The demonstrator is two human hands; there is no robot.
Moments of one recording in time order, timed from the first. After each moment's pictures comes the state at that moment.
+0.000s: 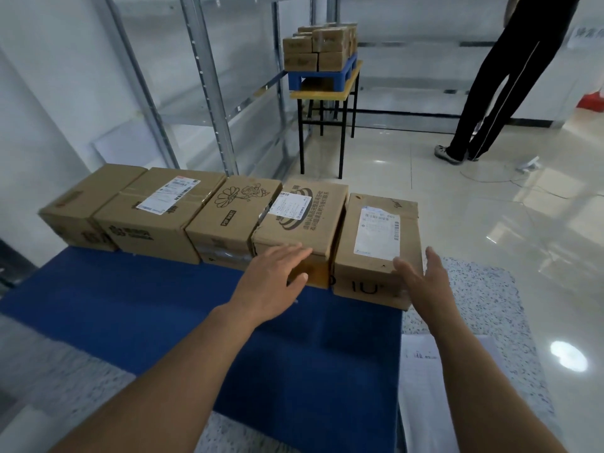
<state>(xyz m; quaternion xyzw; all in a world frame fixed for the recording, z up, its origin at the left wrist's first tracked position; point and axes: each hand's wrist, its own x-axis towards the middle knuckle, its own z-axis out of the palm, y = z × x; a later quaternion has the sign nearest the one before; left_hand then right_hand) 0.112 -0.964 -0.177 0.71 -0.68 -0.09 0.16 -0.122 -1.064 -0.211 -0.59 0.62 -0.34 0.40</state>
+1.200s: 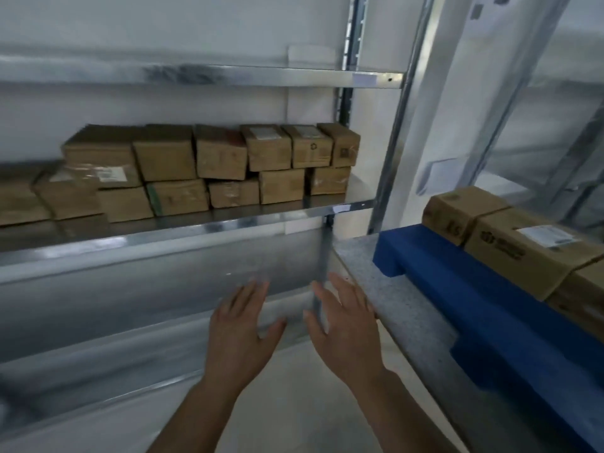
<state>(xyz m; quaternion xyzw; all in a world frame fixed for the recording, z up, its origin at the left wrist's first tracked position) 0.273 -0.348 -0.196 0.94 -0.17 0.14 0.26 0.233 -0.518 -0.180 -0.95 0.02 -0.26 0.16</state>
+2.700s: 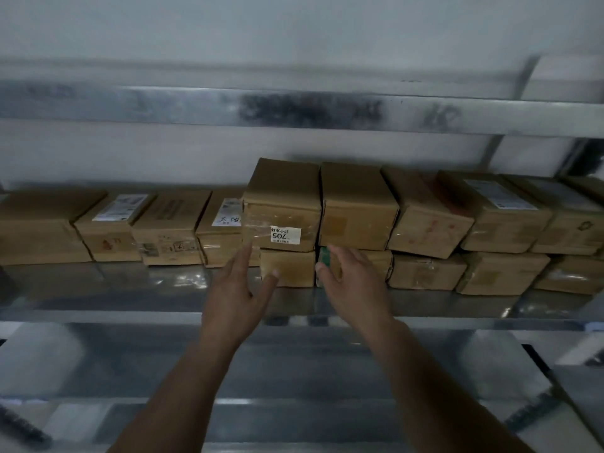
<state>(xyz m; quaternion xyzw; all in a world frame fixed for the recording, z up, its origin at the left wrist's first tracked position) 0.596 -0.040 -0.139 0.91 0.04 0.21 0.36 0.632 -0.218 -0.120 -0.94 -0.12 -0.13 0.29</state>
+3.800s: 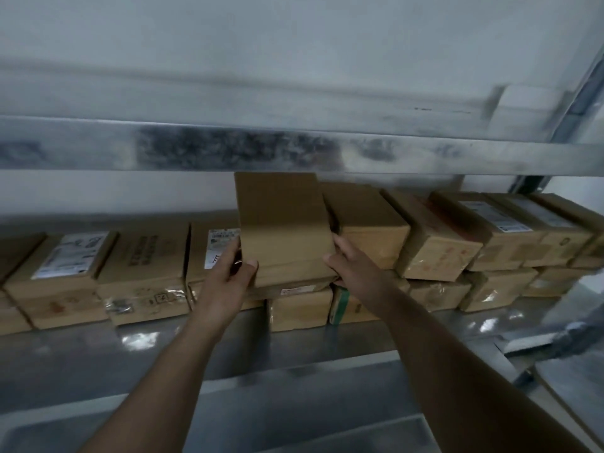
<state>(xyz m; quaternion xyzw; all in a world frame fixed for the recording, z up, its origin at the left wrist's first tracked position) 0.707 0.046 -0.112 0.76 0.01 0.08 0.64 0.714 -0.159 -0.082 -0.83 -0.04 0.03 0.56</state>
